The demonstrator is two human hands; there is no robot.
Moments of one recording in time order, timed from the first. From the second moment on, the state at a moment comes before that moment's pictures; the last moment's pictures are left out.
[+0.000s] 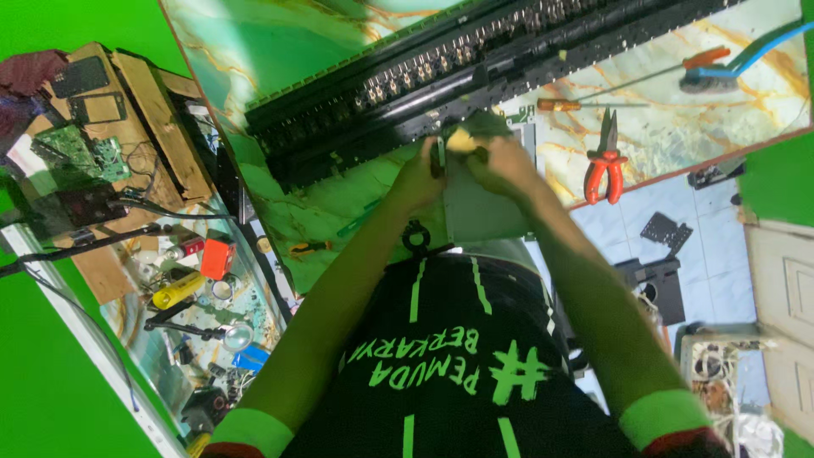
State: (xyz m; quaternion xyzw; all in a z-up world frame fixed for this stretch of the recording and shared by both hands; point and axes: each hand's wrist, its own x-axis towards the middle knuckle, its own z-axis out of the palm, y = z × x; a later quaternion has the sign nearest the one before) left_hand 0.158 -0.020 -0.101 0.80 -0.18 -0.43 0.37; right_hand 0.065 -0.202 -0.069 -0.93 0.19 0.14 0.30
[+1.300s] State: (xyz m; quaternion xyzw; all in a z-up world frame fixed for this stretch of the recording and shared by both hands) left_hand 0.138 -0.028 -0.087 0.83 -0.09 -0.36 0.41; right_hand -0.017 -0.251 -0.018 -1.00 0.02 0.03 0.08
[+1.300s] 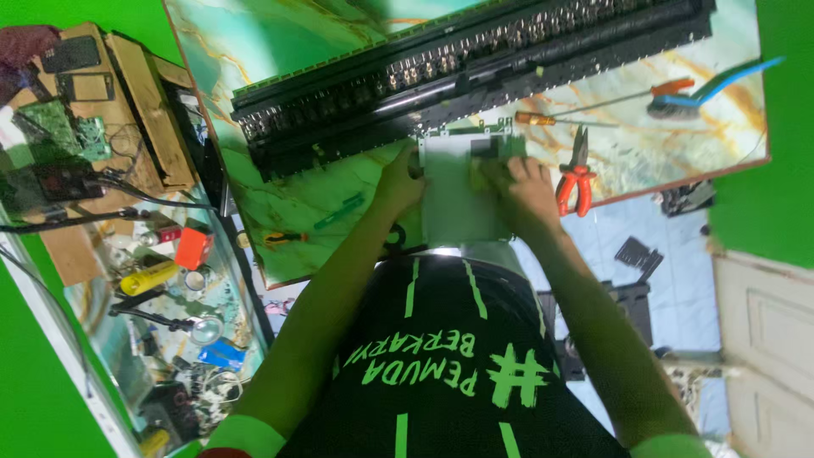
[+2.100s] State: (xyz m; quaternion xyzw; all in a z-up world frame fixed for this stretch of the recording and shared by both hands) left_hand 0.106 -0.034 -0.156 0.95 -0.03 -0.07 0.31; right_hand -0.046 -0.231 -0.001 -0.91 -0.34 0.09 0.20
